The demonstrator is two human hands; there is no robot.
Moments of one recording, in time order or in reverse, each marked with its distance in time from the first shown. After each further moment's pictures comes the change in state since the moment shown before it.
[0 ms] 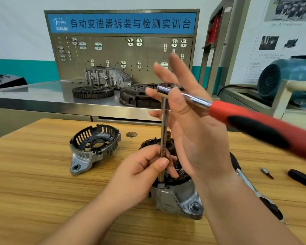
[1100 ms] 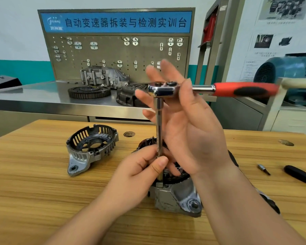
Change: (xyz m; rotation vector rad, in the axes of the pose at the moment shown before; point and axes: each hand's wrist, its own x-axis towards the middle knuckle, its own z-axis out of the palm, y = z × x) left_hand -0.002 0.004 0.003 -0.024 -0.005 0.043; right_hand 0.003 0.007 -0.002 0.399 -0.032 0.041
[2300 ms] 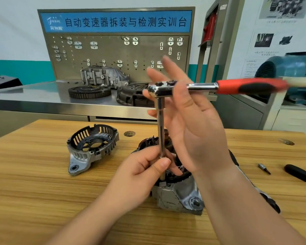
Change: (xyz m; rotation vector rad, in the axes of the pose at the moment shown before) left_hand -0.002 0.003 -0.001 0.091 0.005 -0.059; right_hand -0.002 -0.002 -0.001 -0.287 0.033 -0.120
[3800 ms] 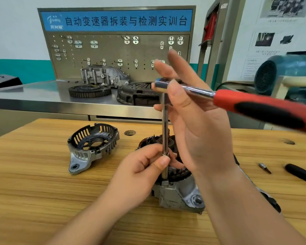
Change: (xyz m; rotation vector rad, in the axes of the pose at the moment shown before) left_hand -0.001 0.001 0.002 -0.071 0.020 0.009; right_hand 0.001 -0.002 0.005 -0.057 0.021 -0.106
